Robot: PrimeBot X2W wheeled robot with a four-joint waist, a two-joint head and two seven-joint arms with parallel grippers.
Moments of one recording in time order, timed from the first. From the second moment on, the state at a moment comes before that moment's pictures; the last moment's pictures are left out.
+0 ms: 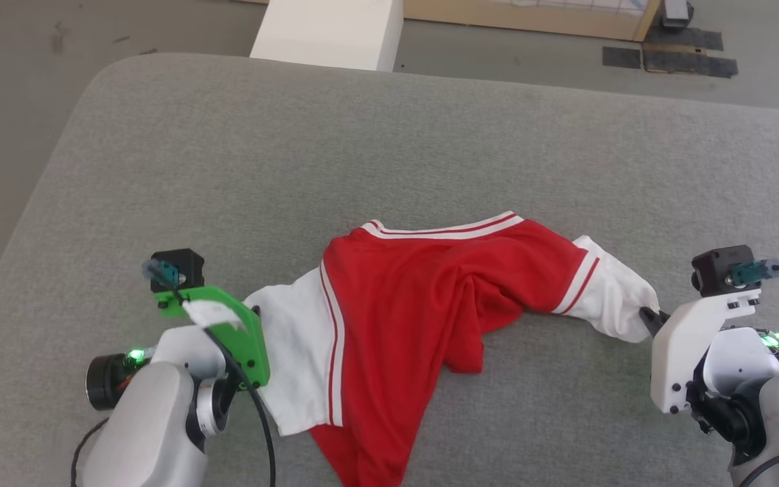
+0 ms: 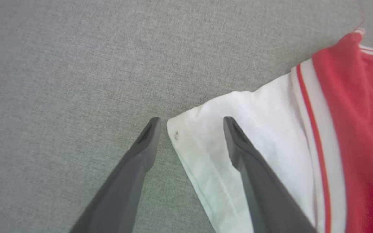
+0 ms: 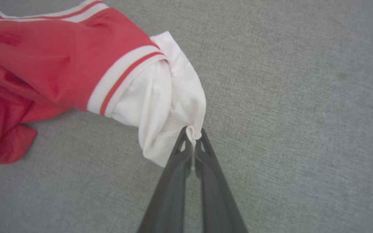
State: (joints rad) left arm -0.32 0.22 -0.25 0.26 -0.42 0.22 0.53; right arm -0.20 -0.17 -0.03 0.10 0.21 0.13 0.67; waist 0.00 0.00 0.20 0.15
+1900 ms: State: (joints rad) left arm -0.72 0.18 -0.09 0.24 -0.70 0.08 0.45; right arm -0.61 -0.21 -0.22 0.02 0.50 0.13 0.78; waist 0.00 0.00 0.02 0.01
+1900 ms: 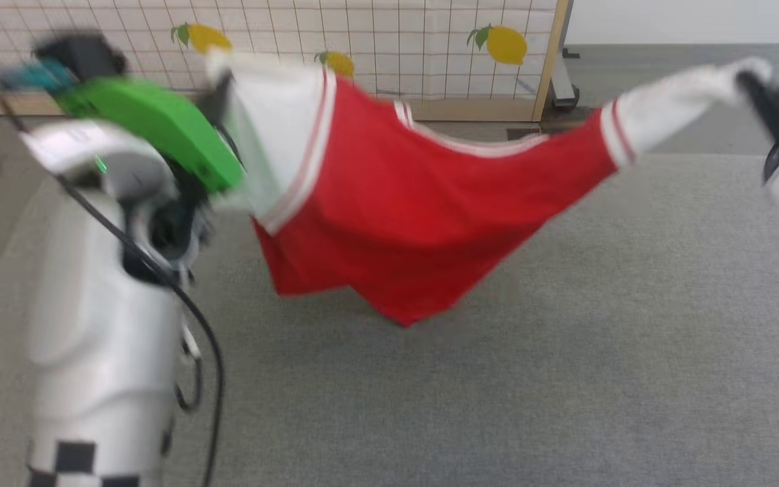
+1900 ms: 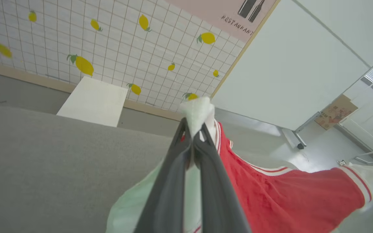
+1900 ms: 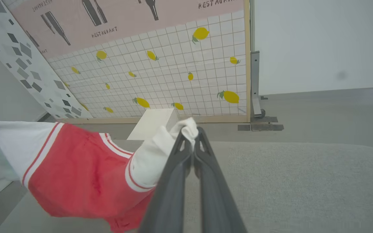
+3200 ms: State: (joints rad) left arm -0.41 0.22 -0.45 0.44 -0.46 0.15 0.67; right arm -0.04 -0.10 -0.13 0.10 0.46 0.13 0.65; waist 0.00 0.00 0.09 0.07
